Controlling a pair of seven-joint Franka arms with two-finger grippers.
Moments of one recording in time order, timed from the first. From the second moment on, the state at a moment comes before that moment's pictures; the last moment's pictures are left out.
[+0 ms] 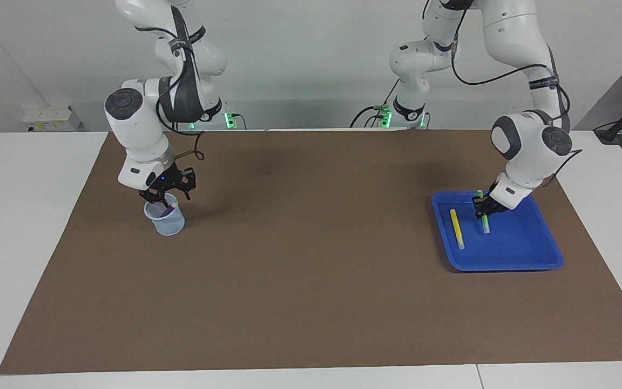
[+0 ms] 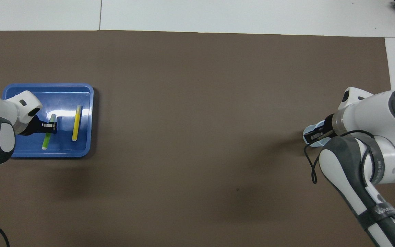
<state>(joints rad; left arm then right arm) 0.18 0.21 -0.07 -2.11 -0.01 2.29 0.19 -0.36 0.00 0.40 -2.16 -0.03 2.15 -0.36</state>
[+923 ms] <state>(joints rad) 0.18 0.24 -0.07 -2.11 0.10 2.36 0.19 -0.39 0.03 0.40 -2.17 -0.04 2.17 -0.38</state>
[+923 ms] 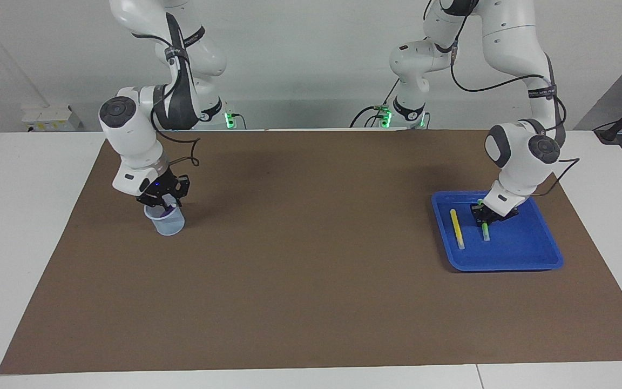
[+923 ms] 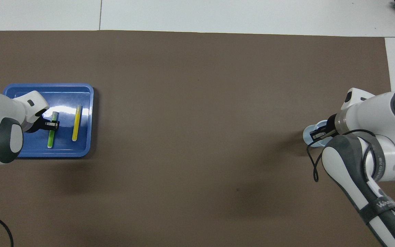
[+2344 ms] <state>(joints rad) 0.17 0.24 -0.09 -1.78 -0.09 1.89 -0.11 -0.39 0.01 0.41 -1.84 -0.10 1.77 -0.52</state>
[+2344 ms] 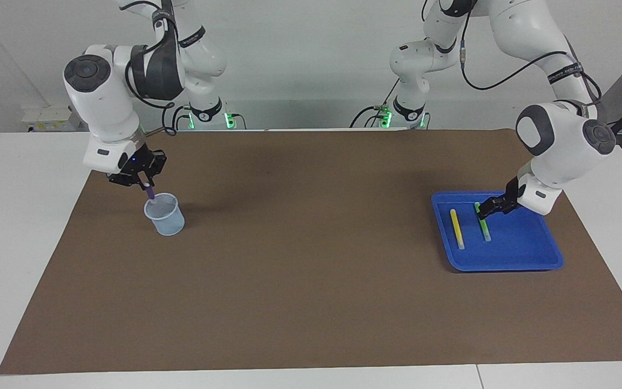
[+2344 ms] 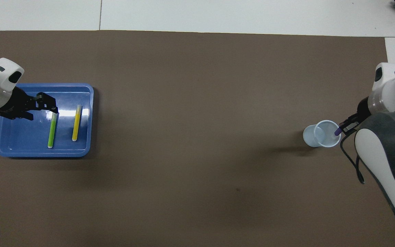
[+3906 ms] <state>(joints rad) 0.00 -0.02 -0.13 -1.84 -0.70 1.85 -1.24 -0.15 0.01 0.66 -1.78 0.51 2.20 0.51</state>
